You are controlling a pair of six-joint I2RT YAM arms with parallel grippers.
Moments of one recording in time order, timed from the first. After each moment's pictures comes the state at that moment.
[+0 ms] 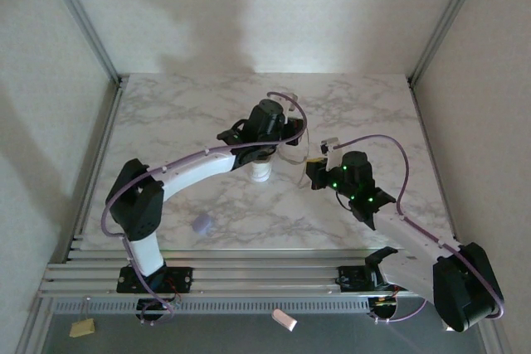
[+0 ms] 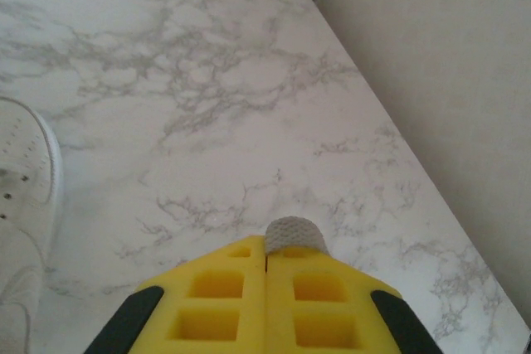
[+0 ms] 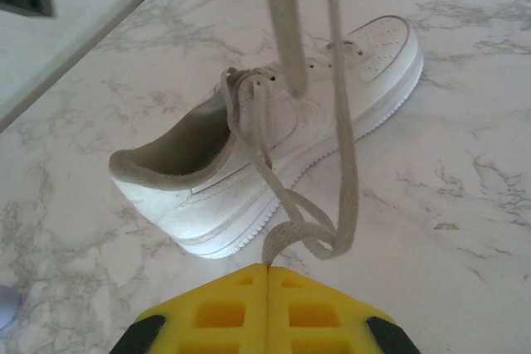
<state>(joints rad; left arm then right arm) -0.77 1.80 1.40 -0.04 0.02 -0.54 0.49 1.04 0.45 0.18 -0.26 0.25</state>
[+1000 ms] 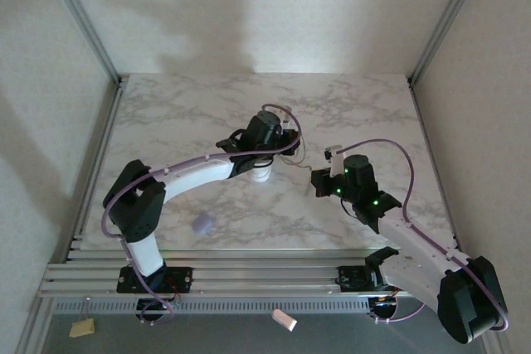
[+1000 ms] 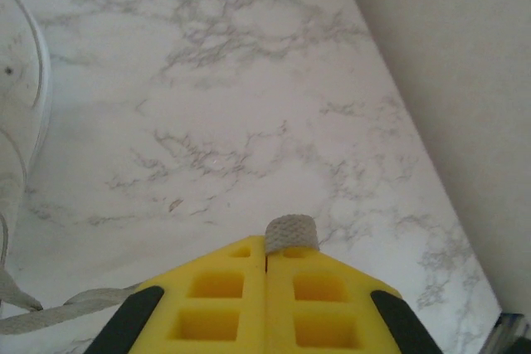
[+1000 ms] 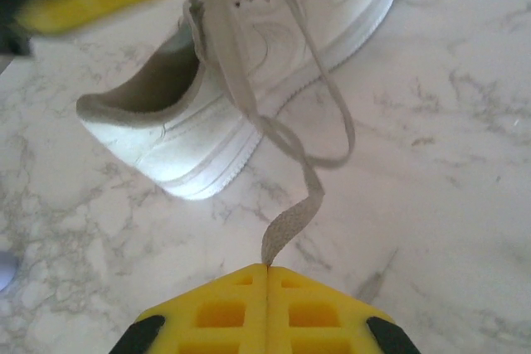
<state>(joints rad) -0.77 1.76 1.27 0.01 0.06 -0.66 0.48 0.96 0.46 -0.06 -0.24 0.31</state>
